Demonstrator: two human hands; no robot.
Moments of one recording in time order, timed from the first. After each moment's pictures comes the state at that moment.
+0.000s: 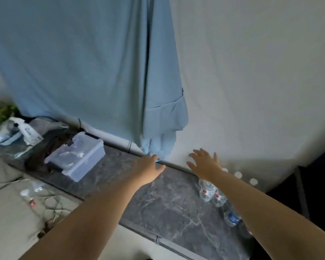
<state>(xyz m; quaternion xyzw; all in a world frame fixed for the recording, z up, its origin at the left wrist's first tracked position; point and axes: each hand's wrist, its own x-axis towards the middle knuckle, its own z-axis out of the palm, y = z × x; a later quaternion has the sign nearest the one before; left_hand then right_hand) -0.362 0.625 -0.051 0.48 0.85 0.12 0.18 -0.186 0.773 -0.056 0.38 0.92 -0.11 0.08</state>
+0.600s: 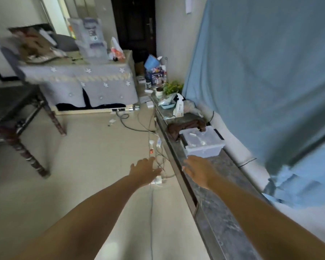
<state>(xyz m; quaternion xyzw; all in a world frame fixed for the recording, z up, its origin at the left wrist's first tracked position) -0.425 0.250 -0.039 0.04 0.98 0.14 0.13 -0.412 0.479 -0.028 -0.15 0.98 -0.14 0.05</state>
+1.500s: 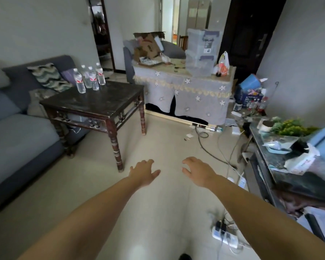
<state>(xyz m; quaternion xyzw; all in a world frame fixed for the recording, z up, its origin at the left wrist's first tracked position) -0.566 -0.211 -0.034 -0.21 0.96 0.17 0.10 -0.674 -0.014 -0.020 -0.37 0.92 -0.09 0.12</state>
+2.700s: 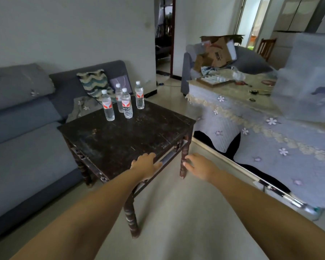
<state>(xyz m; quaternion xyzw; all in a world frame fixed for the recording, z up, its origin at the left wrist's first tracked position) -1.062 -0.689 -0.016 -0.42 0.88 0.20 0.06 -1.242 -0.555 -0.031 -0.51 0.84 -0.10 0.16</state>
